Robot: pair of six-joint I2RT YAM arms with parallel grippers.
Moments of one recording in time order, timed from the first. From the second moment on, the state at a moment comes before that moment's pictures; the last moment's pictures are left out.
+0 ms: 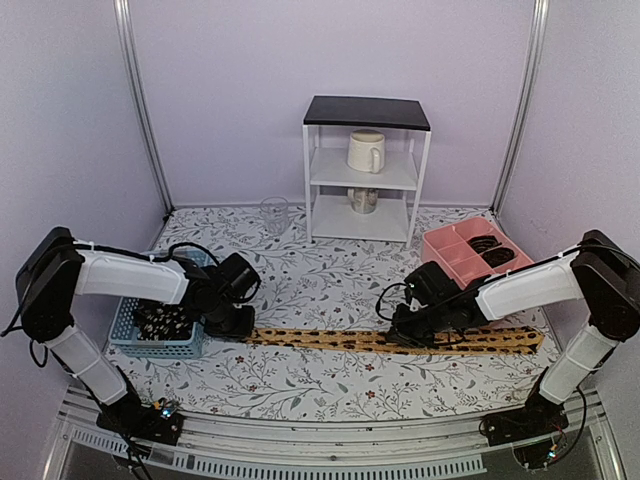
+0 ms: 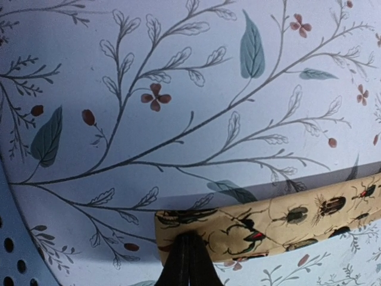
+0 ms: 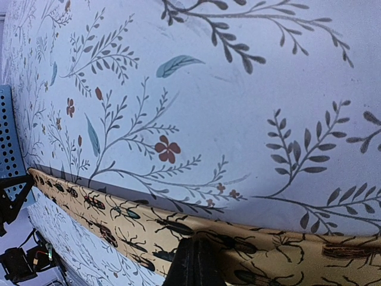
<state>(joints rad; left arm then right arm) -0.75 1.61 0.83 -0.51 -0.13 -0.70 0.79 1.62 0.72 -0.08 -0.14 1.04</state>
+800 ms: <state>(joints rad) -0.67 1.45 0.83 -0.55 -0.13 -0.70 0.82 1.57 0.82 -0.15 -0.12 1.00</state>
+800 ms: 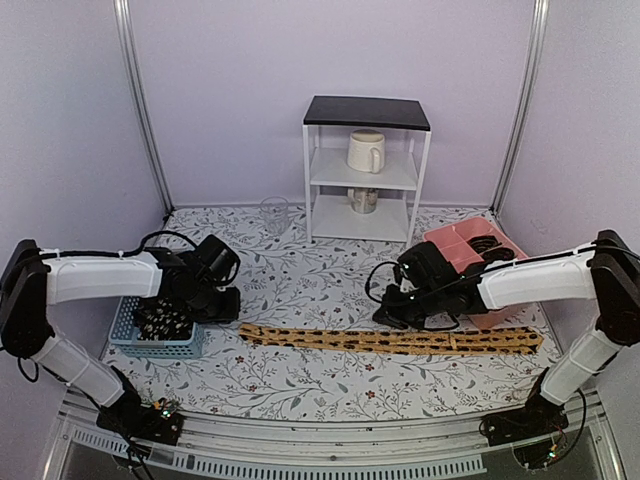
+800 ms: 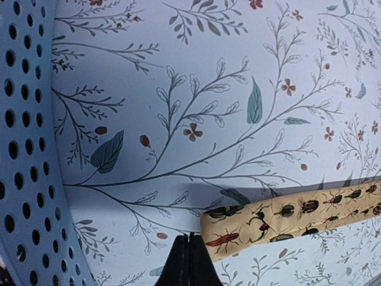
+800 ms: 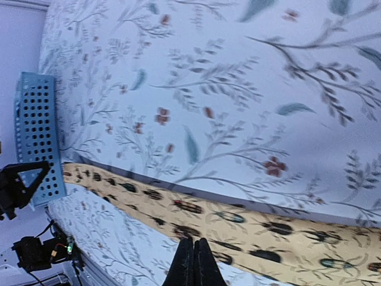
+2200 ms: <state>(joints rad) -0.67 1.55 0.79 -0.49 -0.04 -0.67 1.01 2.27 1.47 0.04 -0.41 0.96</state>
